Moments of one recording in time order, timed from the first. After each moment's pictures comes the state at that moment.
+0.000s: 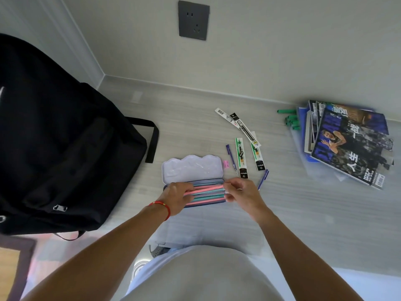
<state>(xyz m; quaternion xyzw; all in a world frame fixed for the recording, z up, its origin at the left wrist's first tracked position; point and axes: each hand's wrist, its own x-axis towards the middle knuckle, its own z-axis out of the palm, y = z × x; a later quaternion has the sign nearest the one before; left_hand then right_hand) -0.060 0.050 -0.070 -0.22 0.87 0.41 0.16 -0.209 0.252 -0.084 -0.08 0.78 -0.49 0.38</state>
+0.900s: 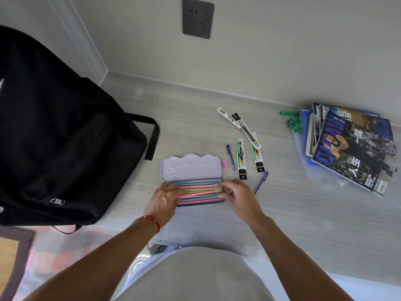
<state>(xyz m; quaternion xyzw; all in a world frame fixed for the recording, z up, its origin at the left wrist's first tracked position) -0.023 0.056 -0.094 -0.19 0.94 0.30 -0.03 -0.204 0.259 -0.086 -0.35 0.86 -0.28 0.24</state>
